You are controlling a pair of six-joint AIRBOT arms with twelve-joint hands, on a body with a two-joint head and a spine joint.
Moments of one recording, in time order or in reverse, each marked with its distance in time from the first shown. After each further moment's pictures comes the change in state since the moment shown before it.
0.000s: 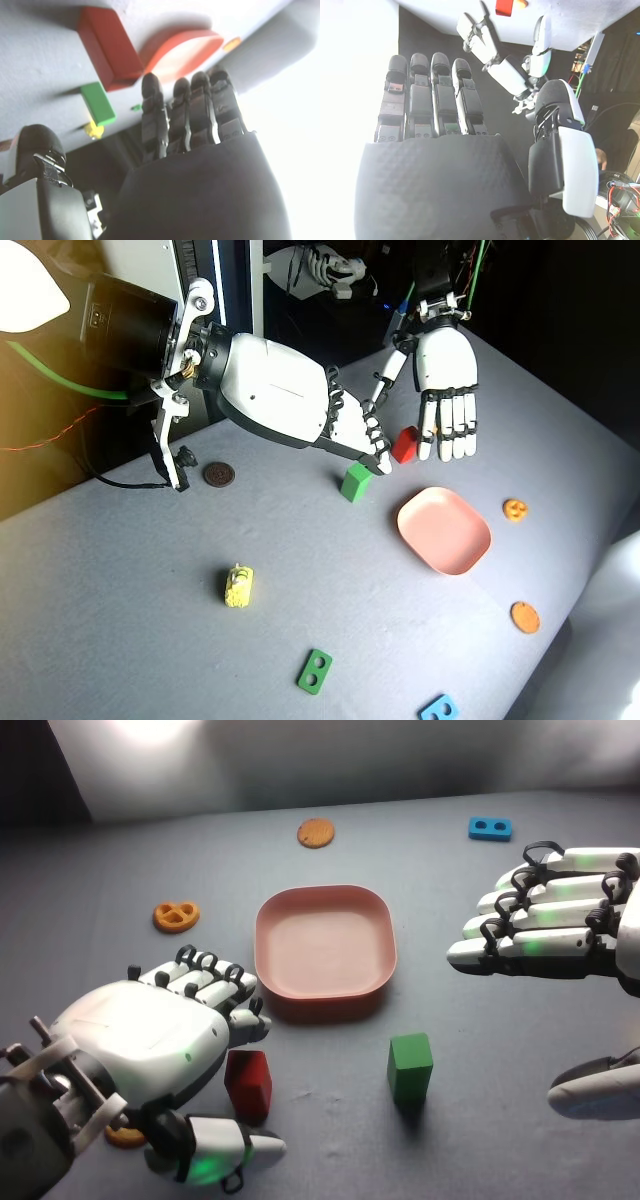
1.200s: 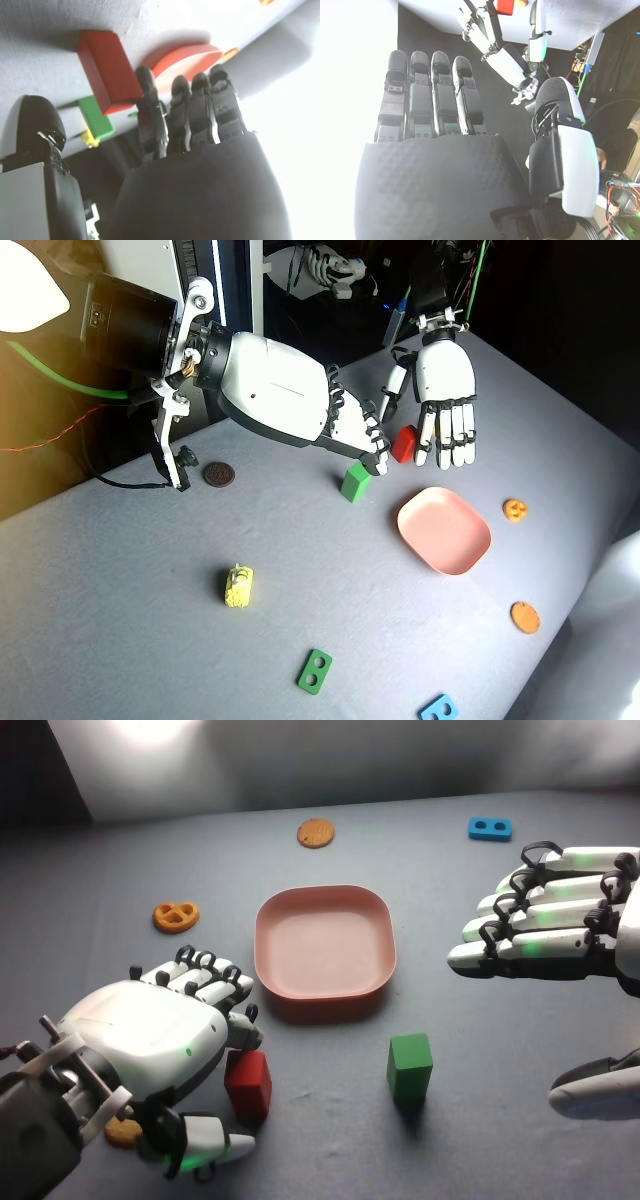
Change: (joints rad) left arm 0.026 -0.050 0.069 0.041 -0.018 -0.052; right arm 0.000 0.000 0.000 0.000 0.007 -0.001
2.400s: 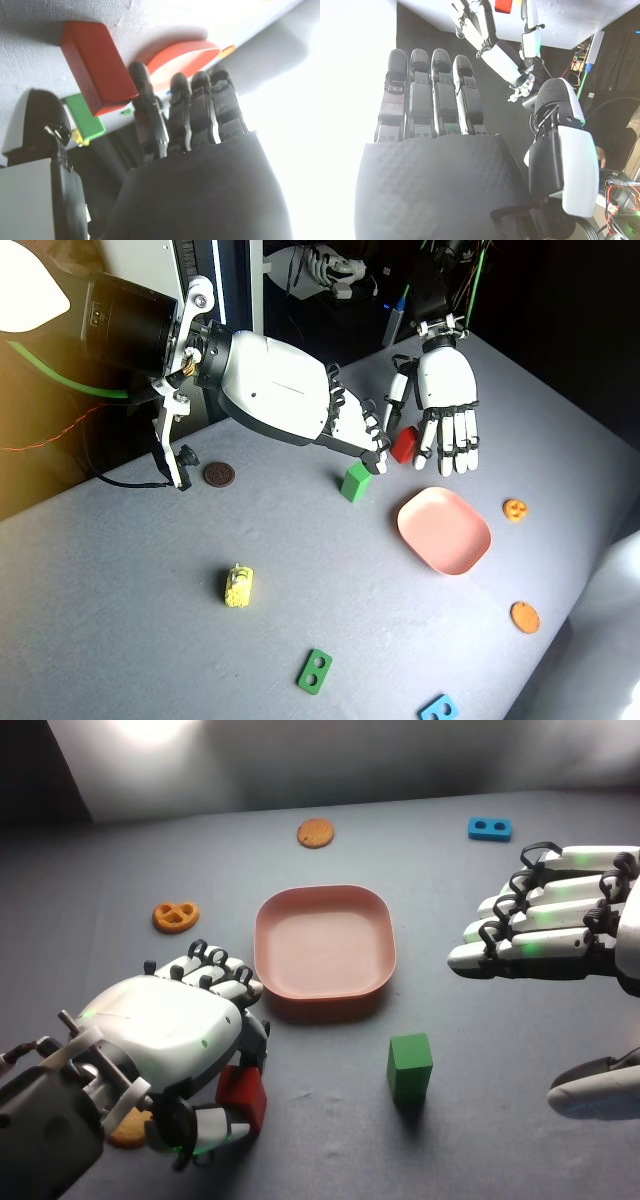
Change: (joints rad) left arm -0.015 -0.046 0.024 -0.013 -0.023 -0.011; right arm 0.000 0.000 0.000 0.000 0.005 0.000
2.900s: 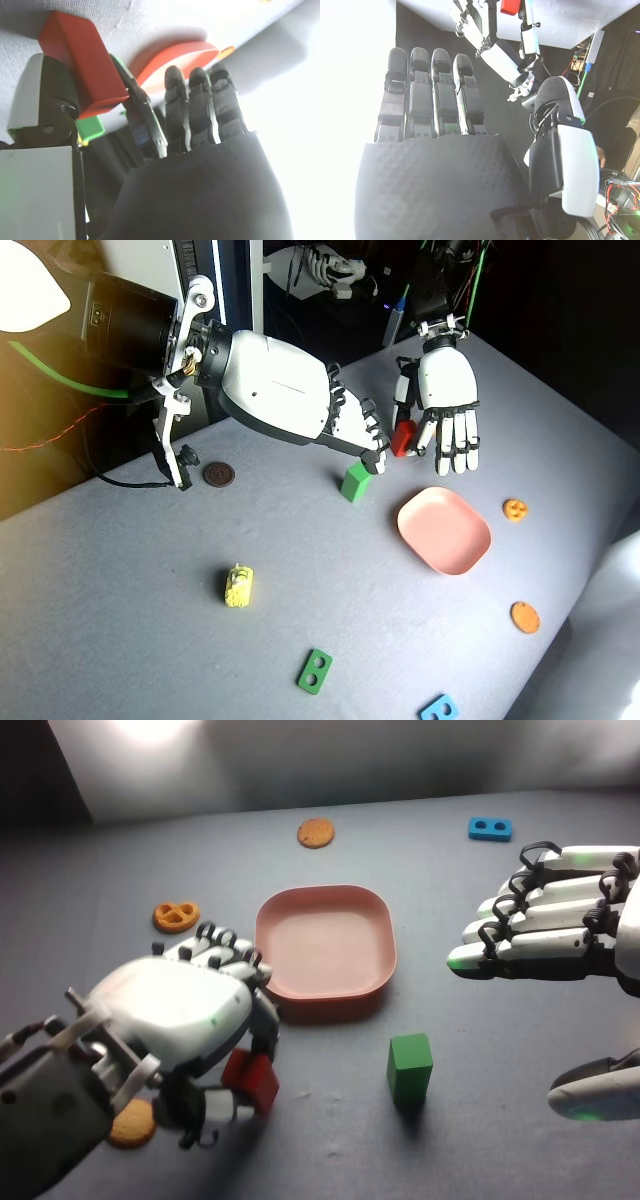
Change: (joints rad) left arm -0.058 0.000 0.004 -0.011 0.015 0.025; right arm 0.000 0.000 0.000 0.000 0.002 0.000
